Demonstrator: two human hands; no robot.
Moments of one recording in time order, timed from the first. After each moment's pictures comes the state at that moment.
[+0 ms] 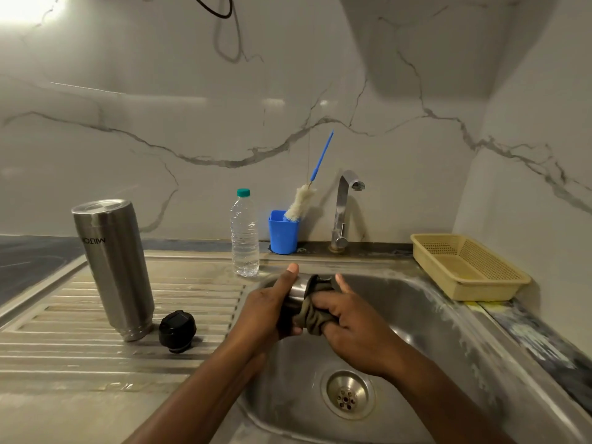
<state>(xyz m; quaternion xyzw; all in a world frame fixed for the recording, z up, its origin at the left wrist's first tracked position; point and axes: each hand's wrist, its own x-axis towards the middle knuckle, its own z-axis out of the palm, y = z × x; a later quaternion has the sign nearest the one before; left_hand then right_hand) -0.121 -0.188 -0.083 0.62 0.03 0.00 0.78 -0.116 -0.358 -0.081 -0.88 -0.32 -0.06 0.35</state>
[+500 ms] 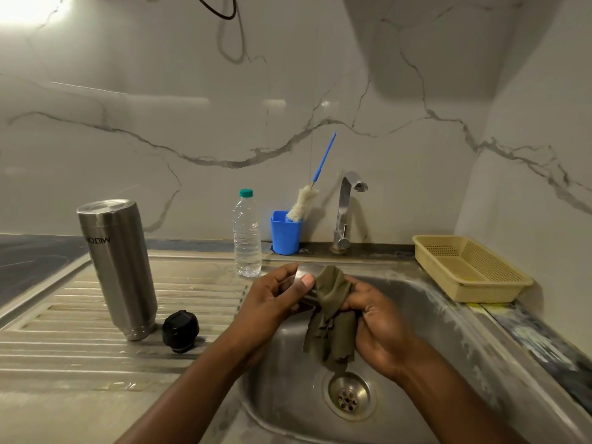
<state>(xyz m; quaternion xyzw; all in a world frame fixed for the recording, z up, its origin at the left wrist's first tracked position) -0.125 -0.173 -0.076 0.67 -0.16 0.03 0.73 -0.120 -0.362 -0.075 -0.58 -0.11 0.13 0.80</state>
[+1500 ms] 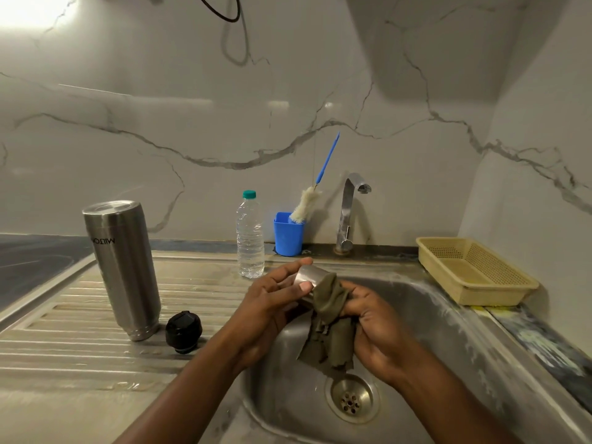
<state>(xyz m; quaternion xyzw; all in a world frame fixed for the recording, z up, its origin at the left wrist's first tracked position) -0.120 -0.168 -0.076 0.56 -0.14 -0.05 0.81 -0.122 -0.353 -0.077 -0.58 -0.10 0.14 0.79</state>
